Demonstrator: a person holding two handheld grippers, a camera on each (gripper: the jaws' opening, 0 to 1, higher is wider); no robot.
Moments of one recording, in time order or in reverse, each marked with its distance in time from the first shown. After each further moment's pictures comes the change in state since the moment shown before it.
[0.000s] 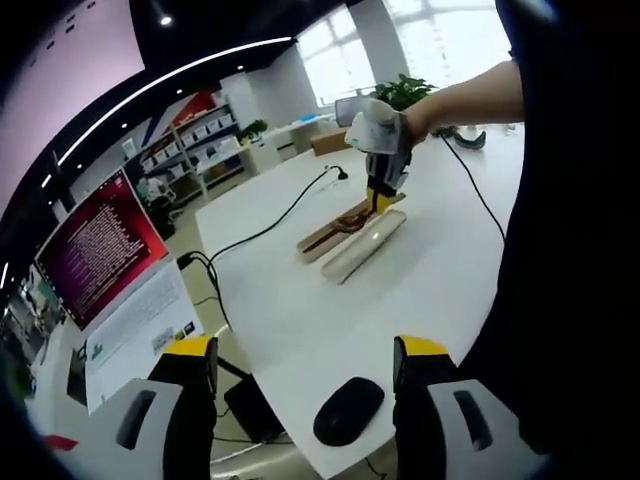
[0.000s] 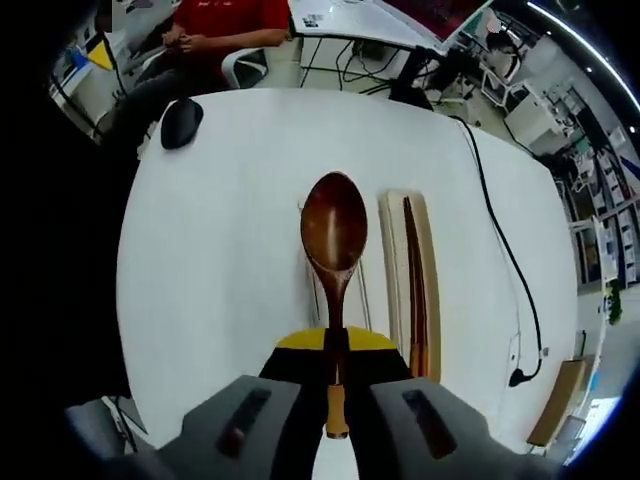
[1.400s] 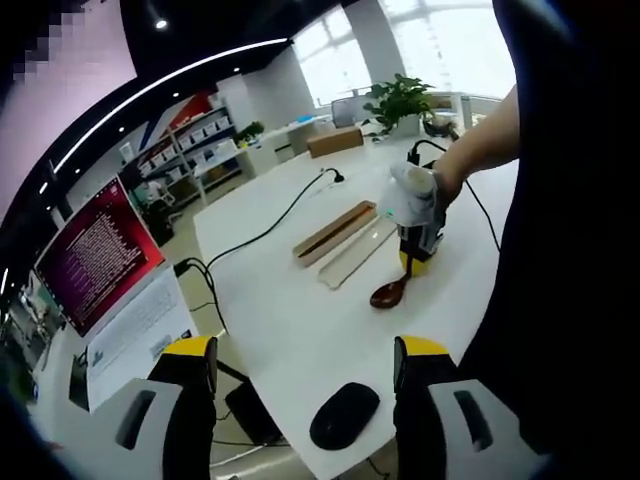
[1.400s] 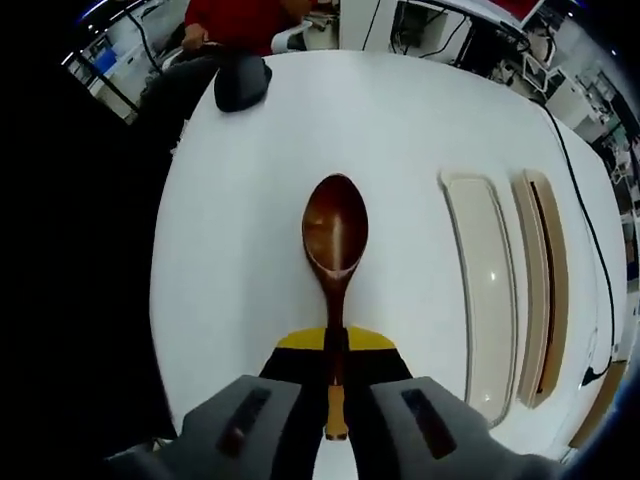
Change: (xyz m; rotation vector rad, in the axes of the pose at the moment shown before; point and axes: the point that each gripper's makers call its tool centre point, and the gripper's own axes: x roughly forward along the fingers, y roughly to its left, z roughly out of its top) left arm -0.001 -0.008 0.010 0.021 -0.003 -0.003; right arm 0.058 0.121 -0.006 0.011 0.028 0.198
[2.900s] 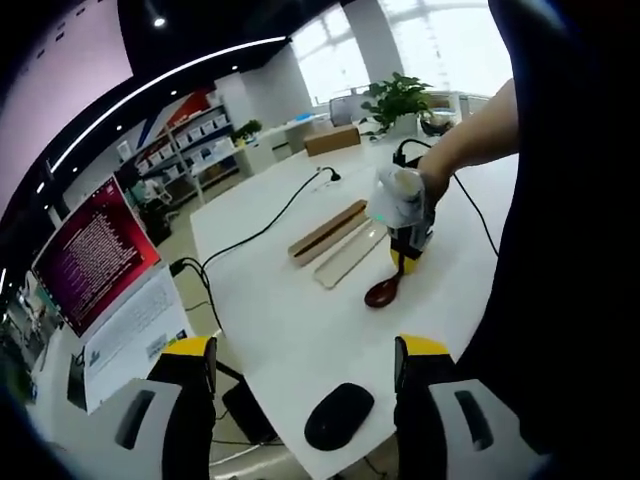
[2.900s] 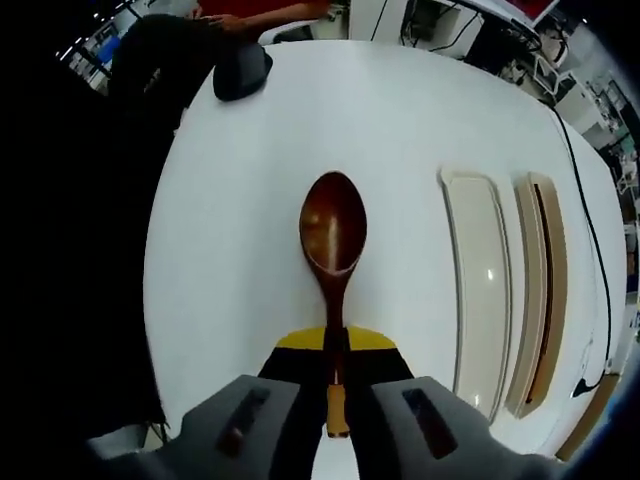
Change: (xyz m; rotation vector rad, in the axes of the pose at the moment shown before) left arm 0.003 -0.005 0.002 -0.001 0.005 -0.014; right arm 0.003 -0.009 -0.004 -0.044 0.050 0.021
